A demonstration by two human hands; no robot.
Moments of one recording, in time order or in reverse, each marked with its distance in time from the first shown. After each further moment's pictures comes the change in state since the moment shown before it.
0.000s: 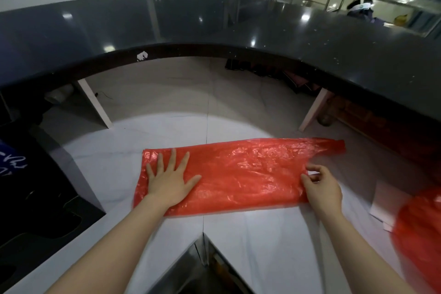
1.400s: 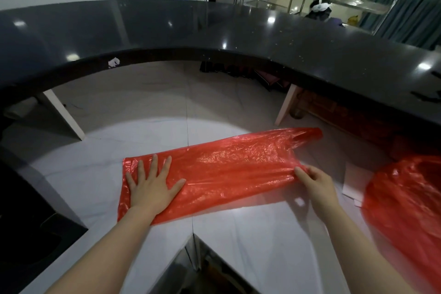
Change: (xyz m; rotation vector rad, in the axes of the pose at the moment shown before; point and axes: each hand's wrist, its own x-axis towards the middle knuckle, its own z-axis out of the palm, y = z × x) left_hand 0.001 -0.006 0.010 0.015 0.062 0.007; right_hand -0.030 -0.005 -0.041 0.398 -0.091 0.024
